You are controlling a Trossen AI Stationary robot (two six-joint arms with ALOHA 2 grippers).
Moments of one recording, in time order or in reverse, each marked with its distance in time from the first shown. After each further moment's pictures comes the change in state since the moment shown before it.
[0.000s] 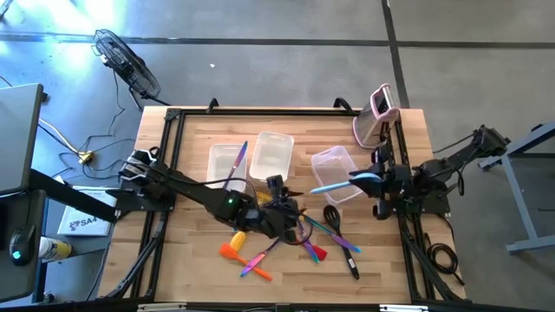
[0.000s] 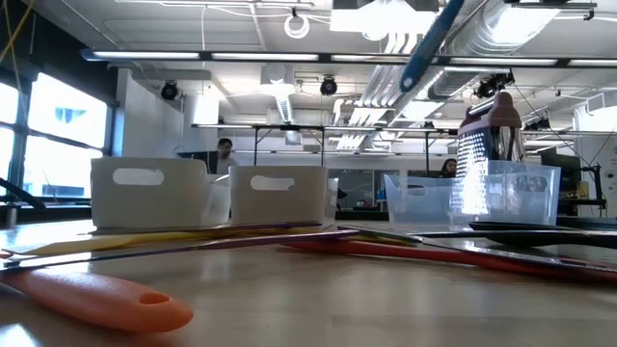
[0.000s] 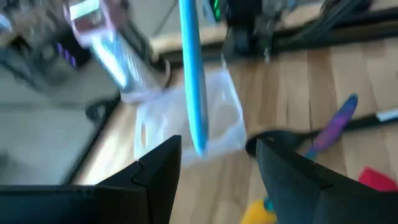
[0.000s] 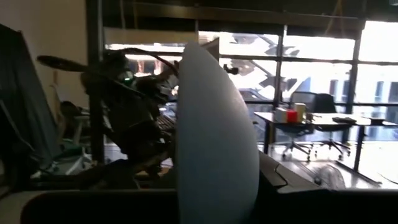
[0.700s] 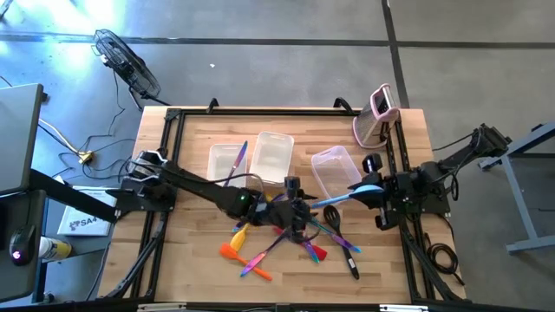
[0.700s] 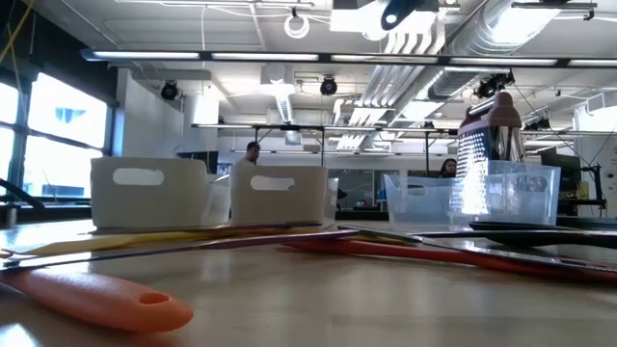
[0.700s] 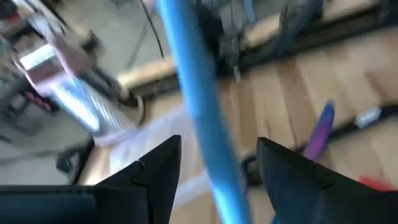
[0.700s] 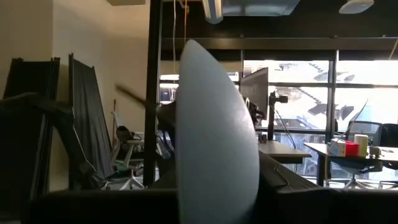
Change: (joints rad) left arm 0.070 0.070 -0.002 0.162 0.193 0.199; right arm -0.001 0.116 0.000 0.221 -0.207 0.001
